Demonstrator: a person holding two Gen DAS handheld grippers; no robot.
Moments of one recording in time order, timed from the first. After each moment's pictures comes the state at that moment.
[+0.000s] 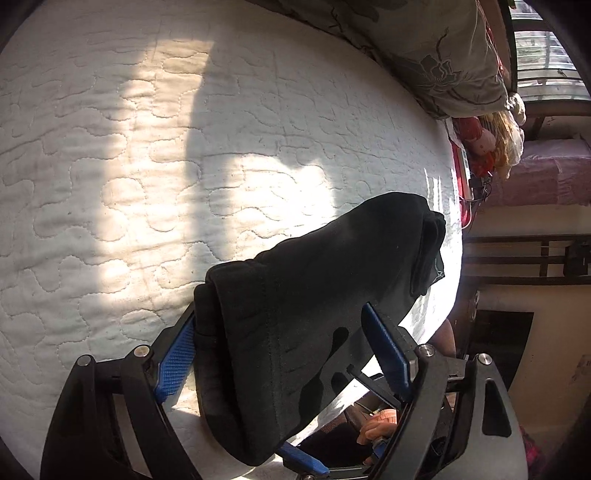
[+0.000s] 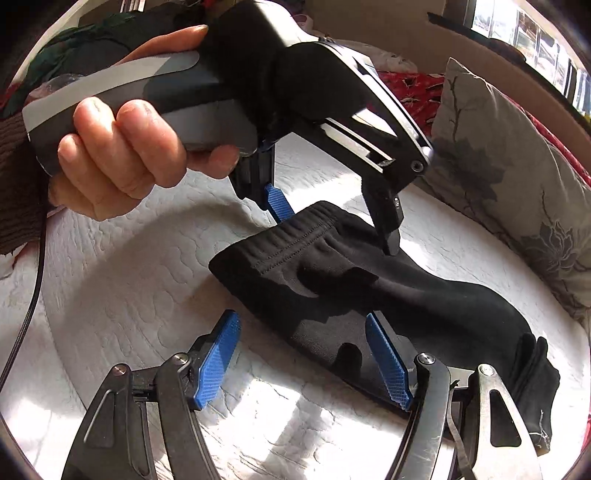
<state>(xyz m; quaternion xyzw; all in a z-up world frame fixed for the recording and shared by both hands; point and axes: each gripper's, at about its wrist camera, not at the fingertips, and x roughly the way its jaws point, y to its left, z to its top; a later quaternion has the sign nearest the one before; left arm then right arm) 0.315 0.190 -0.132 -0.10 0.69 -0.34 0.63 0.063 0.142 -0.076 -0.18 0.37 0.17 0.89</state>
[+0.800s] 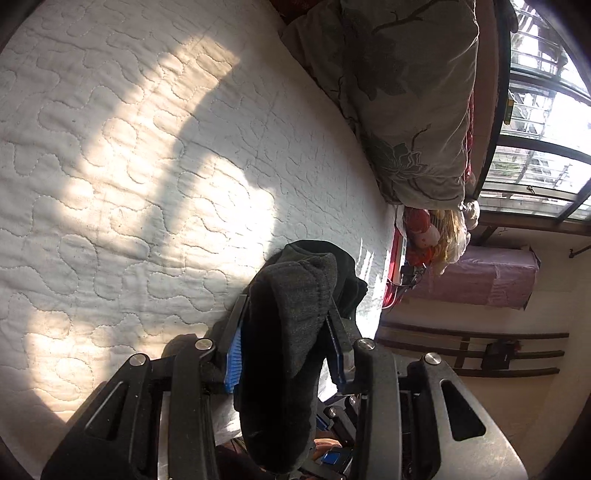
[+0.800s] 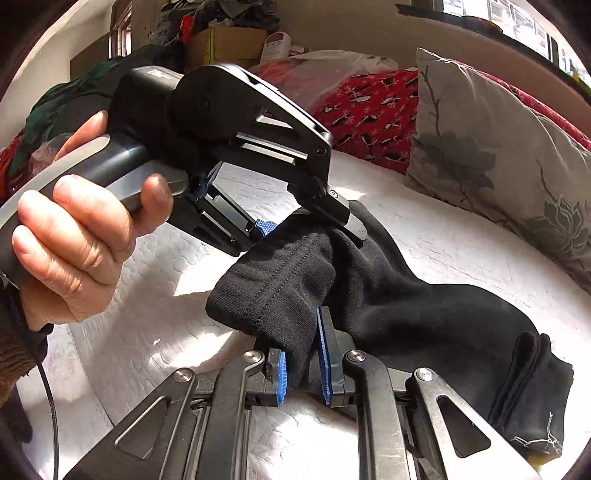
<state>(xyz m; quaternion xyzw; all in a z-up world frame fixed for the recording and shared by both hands) 0.294 0.210 -0.123 -0.35 0.64 -0.31 0.61 0.075 0.080 -0.043 -0.07 0.38 0.21 0.90</state>
